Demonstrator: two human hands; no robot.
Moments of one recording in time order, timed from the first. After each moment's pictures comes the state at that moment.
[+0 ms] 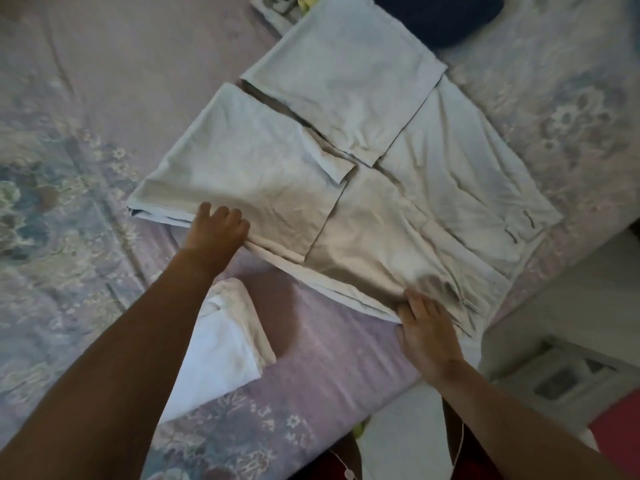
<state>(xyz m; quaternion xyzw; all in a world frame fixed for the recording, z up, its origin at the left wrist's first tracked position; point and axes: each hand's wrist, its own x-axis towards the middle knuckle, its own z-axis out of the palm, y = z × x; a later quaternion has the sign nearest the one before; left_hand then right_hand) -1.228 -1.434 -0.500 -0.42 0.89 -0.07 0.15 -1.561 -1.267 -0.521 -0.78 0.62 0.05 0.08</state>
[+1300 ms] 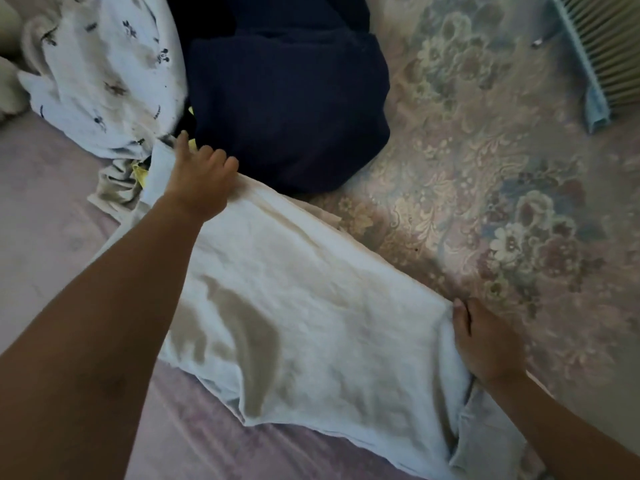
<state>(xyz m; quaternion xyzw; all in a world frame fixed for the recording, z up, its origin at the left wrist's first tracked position) -1.498 -1.853 -0.497 -0.45 0.86 -0.12 0.20 -1.809 -1.549 -0.547 -0.46 0.87 -0.06 0.18</state>
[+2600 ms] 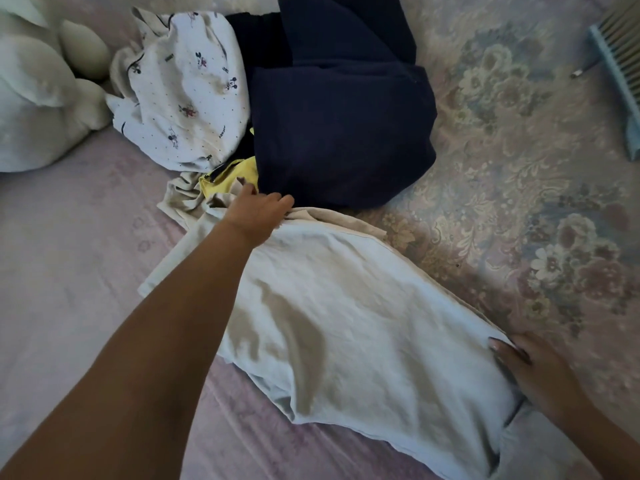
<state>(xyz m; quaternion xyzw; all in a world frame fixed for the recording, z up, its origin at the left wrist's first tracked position) -1.474 -1.839 -0.492 -0.38 0.88 -0.04 0.28 -1.815 -1.536 -0.526 -0.44 0.82 -0.13 0.35</state>
